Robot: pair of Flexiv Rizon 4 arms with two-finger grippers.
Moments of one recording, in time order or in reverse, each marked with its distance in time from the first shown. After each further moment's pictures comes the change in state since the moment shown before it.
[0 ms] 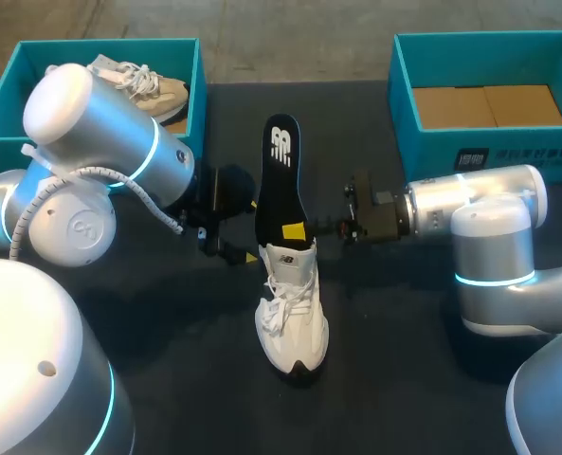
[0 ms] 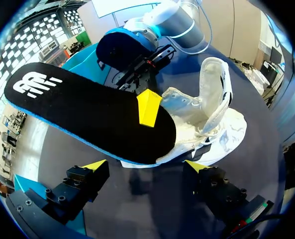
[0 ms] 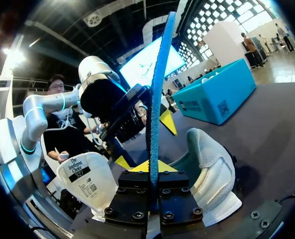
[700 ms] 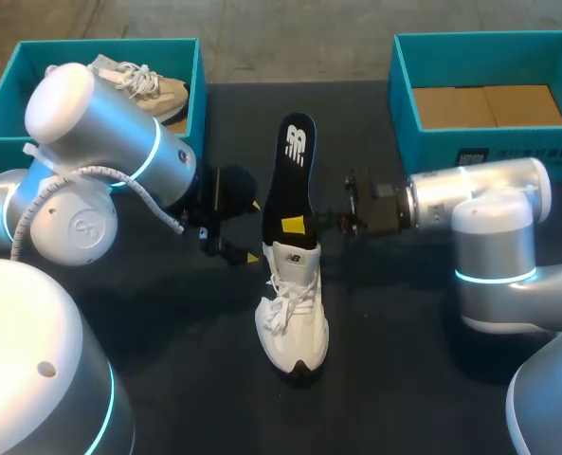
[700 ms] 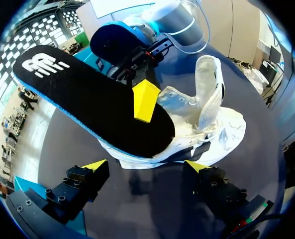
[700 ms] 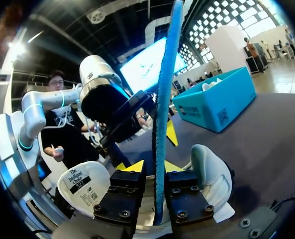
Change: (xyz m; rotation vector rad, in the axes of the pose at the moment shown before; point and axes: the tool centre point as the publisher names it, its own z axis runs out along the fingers) left arm 0.001 -0.002 0.001 0.002 0.006 0.007; right arm 0.003 0.017 -0.003 -0.005 -0.029 -0.055
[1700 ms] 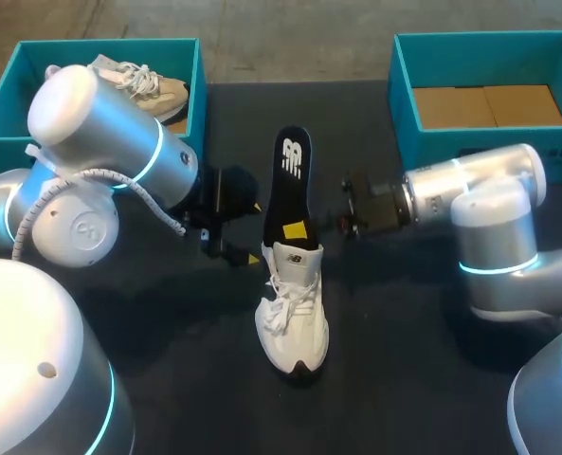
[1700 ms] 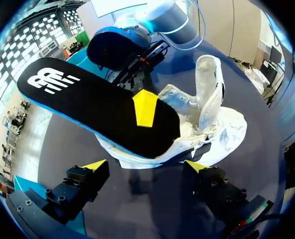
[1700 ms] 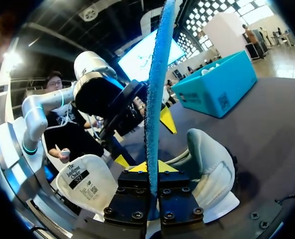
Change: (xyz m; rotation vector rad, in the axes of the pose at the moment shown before) left arm 0.001 0.000 0.002 -0.007 -0.007 -0.004; right arm -0.003 -0.019 0.000 0.094 0.039 0.081
